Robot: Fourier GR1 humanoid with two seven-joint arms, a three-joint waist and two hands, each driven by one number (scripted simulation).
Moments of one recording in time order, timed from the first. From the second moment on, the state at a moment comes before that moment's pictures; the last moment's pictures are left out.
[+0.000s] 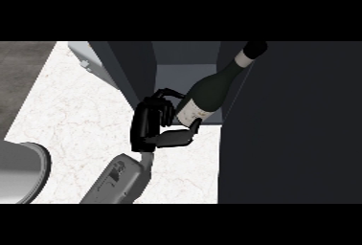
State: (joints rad) left arm -0.40 0.00 -0.41 -1.30 0.34 0.48 -0.31; right arm 0.07 -0.05 -0.05 -2.28 -0.20 0.28 0.33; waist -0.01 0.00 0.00
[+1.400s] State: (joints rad) left arm -0.57 0.00 -0.41 -0.77 0.75 0.36 -0.65; right arm 0.06 -0.07 -0.10 -2.26 -0.26 0.30 0.33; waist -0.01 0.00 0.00
